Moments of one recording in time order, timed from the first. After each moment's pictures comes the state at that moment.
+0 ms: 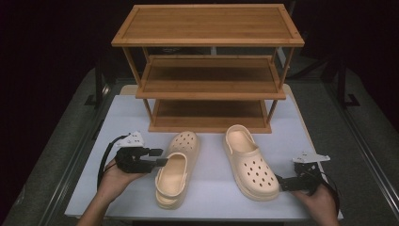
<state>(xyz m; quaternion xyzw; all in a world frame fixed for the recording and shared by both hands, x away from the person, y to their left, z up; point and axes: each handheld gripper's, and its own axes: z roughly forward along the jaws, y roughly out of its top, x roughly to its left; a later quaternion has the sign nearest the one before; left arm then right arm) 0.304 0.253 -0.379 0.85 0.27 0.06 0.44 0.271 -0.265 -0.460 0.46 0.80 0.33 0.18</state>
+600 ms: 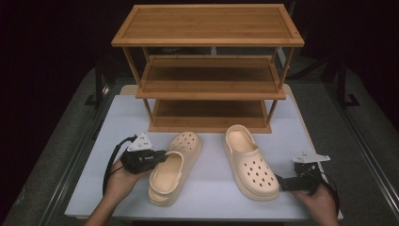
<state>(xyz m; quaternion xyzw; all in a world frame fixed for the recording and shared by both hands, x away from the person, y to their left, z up) 0.303 0.243 -0.381 0.87 0.28 0.14 0.39 0.271 -0.265 -0.460 0.46 0.80 0.33 0.18</state>
